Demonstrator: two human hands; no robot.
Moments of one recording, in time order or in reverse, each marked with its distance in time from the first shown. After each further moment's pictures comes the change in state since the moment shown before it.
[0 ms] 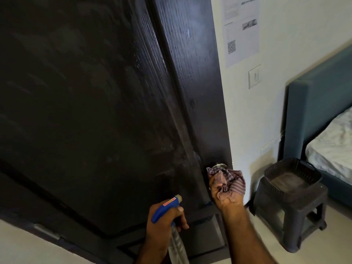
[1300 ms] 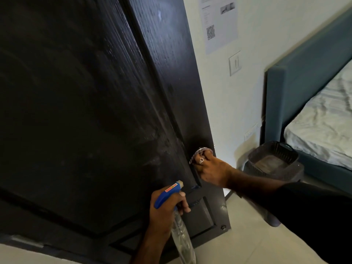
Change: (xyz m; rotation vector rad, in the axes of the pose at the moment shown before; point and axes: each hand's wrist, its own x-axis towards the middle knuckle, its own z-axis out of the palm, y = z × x) left_hand 0.017 -0.006 0.032 0.028 -0.043 0.061; right_hand 0.028 -0.041 -0.017 2.370 0.389 1.424
